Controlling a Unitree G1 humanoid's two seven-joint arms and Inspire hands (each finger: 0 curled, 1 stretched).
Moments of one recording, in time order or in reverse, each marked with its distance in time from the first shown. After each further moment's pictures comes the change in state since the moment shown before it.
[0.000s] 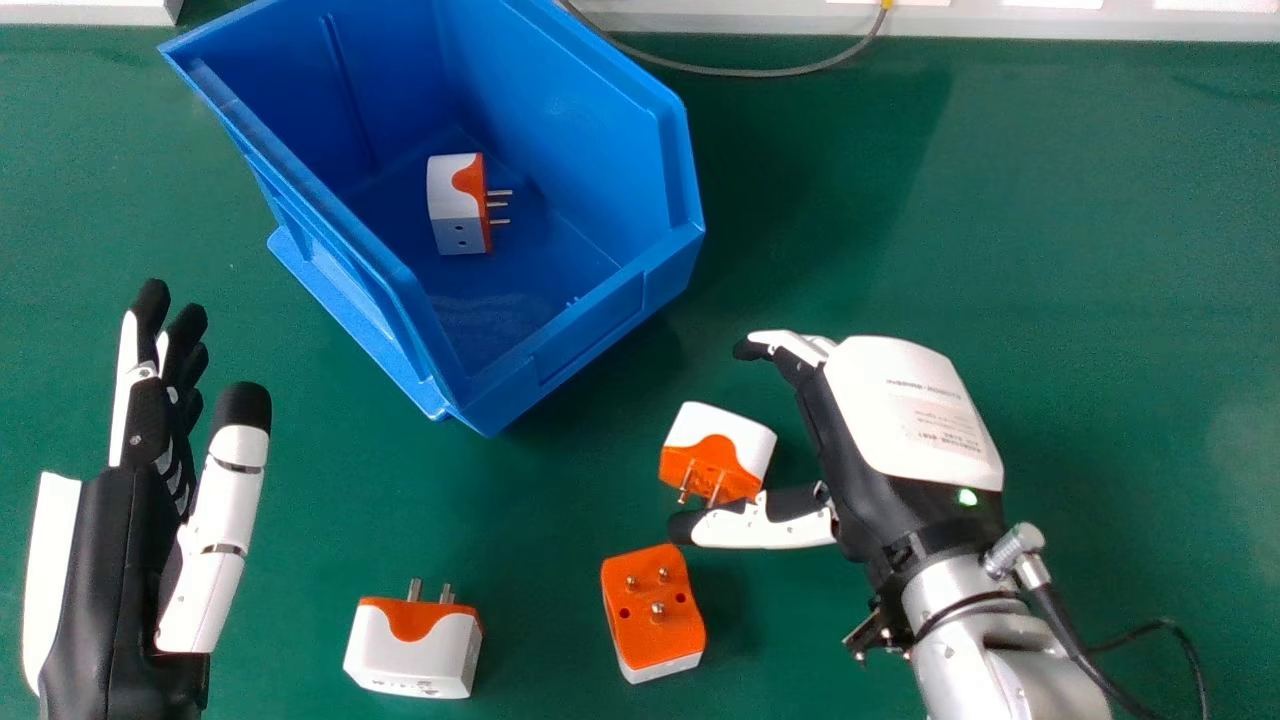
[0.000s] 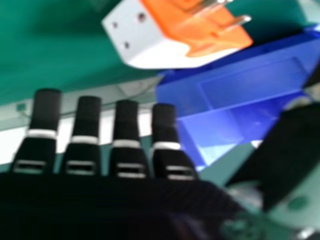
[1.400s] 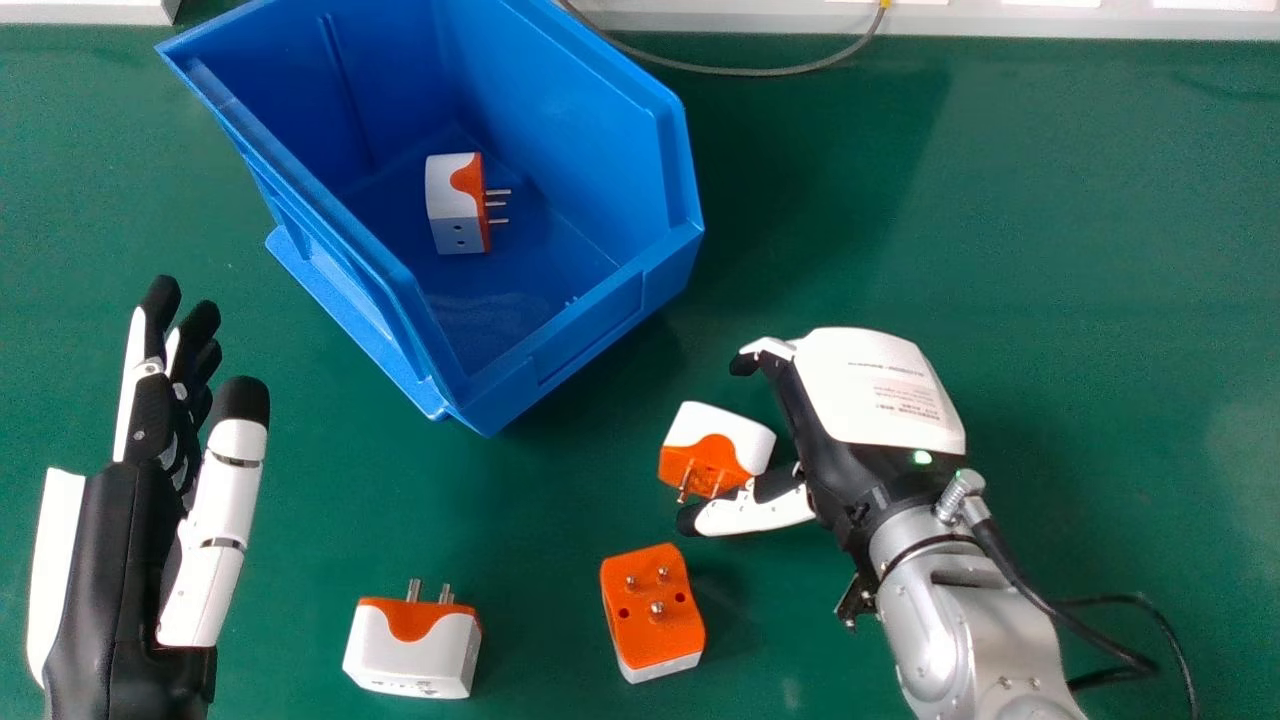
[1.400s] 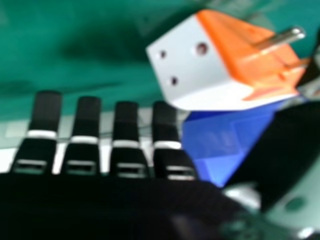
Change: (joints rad) left arm 0.001 -0.003 -0.001 -0.007 -0.028 0.021 -0.017; right arm -0.178 -0.028 0.091 0.202 -0.003 0.129 0.048
